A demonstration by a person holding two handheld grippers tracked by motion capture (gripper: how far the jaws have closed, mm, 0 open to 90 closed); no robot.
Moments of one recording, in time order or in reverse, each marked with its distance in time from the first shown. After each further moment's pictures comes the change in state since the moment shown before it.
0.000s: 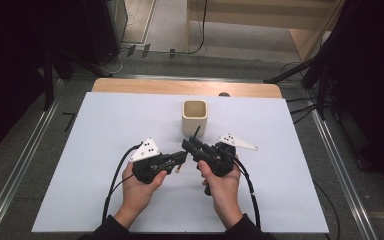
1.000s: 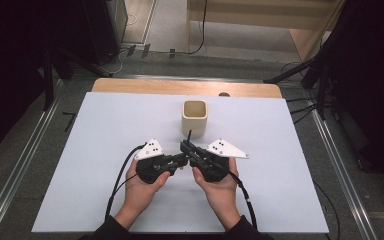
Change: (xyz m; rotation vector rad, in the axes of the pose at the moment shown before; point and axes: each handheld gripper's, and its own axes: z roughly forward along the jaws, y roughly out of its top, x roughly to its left) left arm 0.001 -0.003 0.010 0.067 -0.018 -0.015; right arm 0.025 -0.009 0.001 -0.013 -0.091 -0.298
